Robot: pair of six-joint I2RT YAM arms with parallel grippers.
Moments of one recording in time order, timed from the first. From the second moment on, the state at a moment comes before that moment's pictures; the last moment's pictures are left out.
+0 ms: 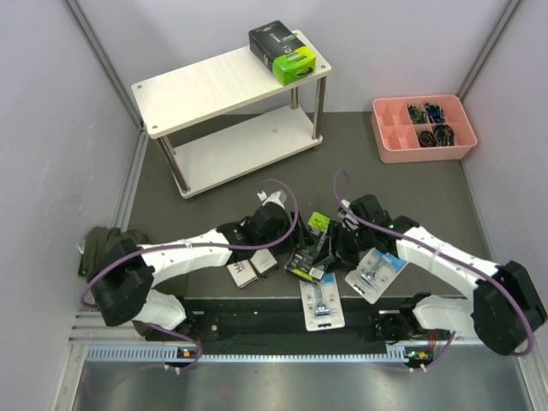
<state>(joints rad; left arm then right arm) -0.93 1.41 0.81 -0.07 0.04 -1.05 0.58 1.21 0.68 -0.48 -0.60 0.87</state>
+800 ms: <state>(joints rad) -1.12 1.46 0.69 -0.02 0.22 -1.23 0.59 0.98 0.40 -0.32 -0.41 0.85</state>
